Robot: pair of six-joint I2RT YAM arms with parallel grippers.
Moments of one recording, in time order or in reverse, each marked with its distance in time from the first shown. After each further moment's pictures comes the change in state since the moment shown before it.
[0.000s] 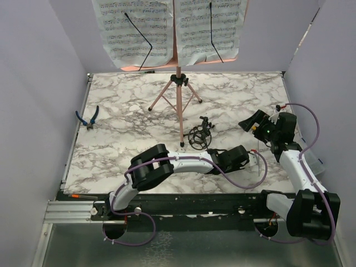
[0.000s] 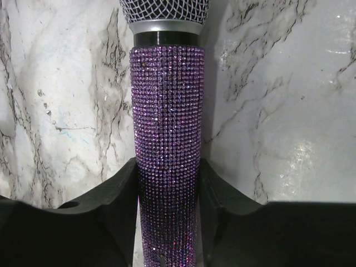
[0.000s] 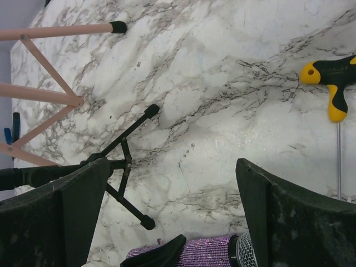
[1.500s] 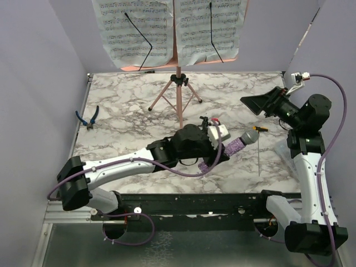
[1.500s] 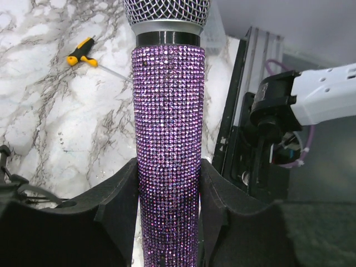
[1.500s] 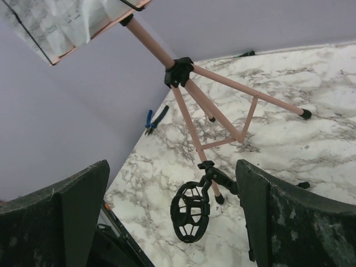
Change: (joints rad) left arm 0.080 -0.703 -0.381 0.240 0.399 -0.335; right arm 0.000 -0.140 0.417 -0.009 -0.435 0.124
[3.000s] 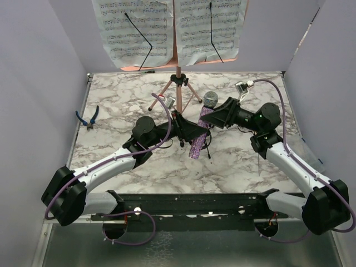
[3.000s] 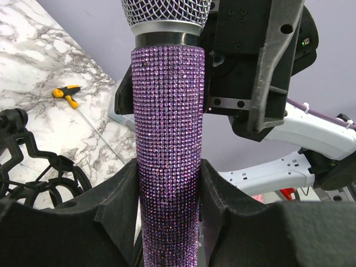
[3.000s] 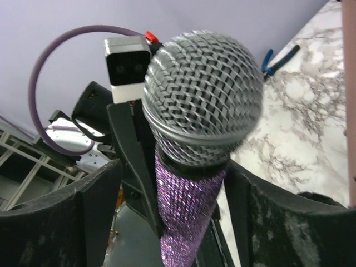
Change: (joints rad) left arm 0.432 -0.202 -0.414 0.675 0.269 -0.782; right arm 0.483 0.193 -0.252 0.658 -0.013 0.329
